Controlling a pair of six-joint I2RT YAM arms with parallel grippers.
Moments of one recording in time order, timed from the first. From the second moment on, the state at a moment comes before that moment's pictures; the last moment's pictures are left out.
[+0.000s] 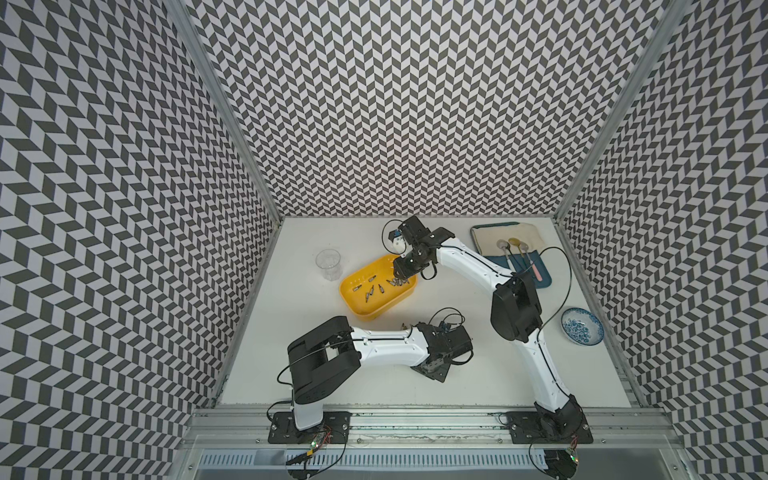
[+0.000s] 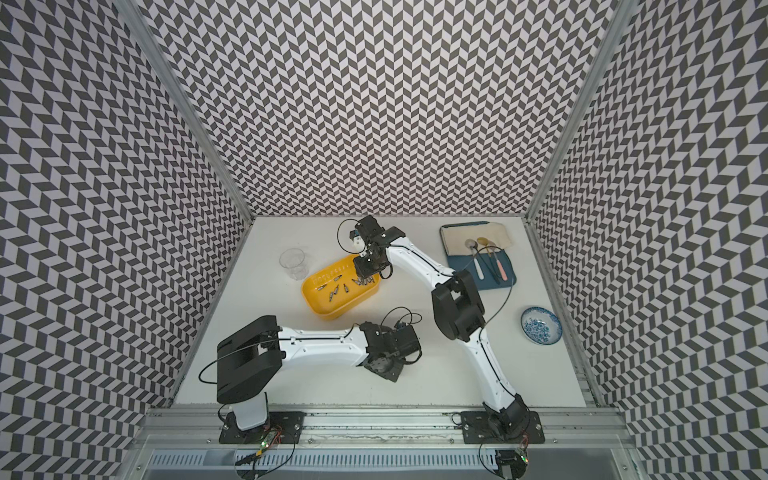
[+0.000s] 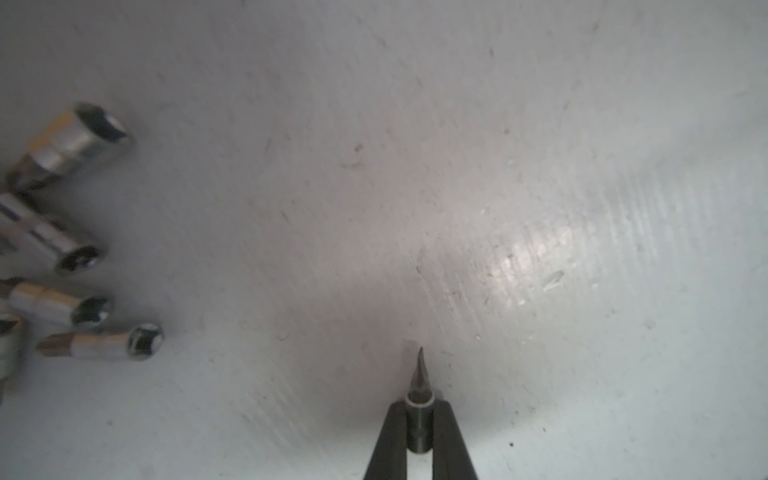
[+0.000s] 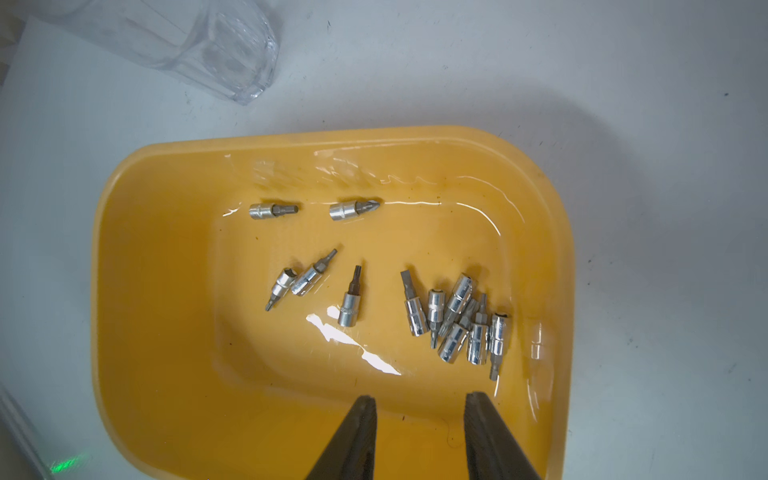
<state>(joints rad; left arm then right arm) -1.21 1.83 1.15 -0.73 -0.11 -0.72 0.66 2.32 2.14 -0.91 -0.21 0.09</state>
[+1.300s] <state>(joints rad) -0.51 1.91 1.50 -0.76 -0.11 -0.29 0.49 1.65 1.37 -0.69 -0.29 0.23</state>
